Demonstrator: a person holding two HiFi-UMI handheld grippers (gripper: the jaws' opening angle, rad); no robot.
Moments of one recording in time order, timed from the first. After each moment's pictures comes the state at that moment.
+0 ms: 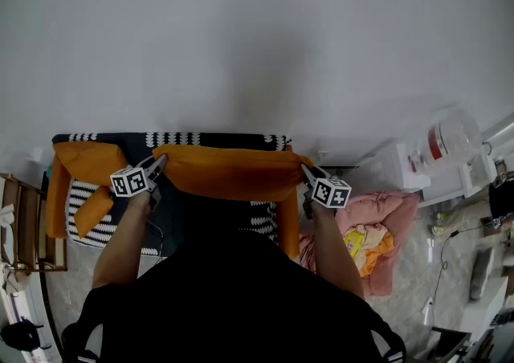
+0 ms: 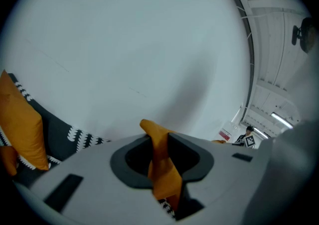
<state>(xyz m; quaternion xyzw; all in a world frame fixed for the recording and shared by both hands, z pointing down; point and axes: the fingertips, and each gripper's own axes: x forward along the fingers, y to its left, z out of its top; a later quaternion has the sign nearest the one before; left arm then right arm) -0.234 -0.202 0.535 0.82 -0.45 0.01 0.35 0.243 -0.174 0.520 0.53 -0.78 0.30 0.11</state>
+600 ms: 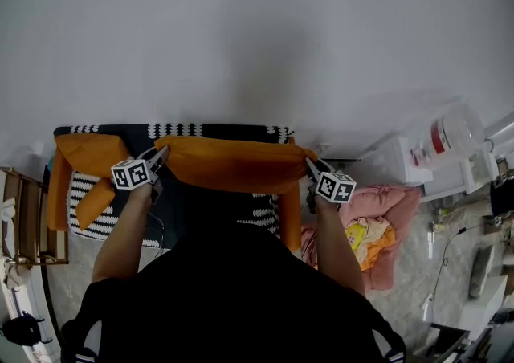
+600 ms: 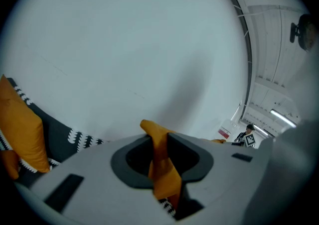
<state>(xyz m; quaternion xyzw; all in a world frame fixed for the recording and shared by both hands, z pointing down) -0.230 -0.197 0.524 0.83 -0.45 0.01 0.34 0.246 -0.165 0.516 0.54 -0.78 0.30 0.10</state>
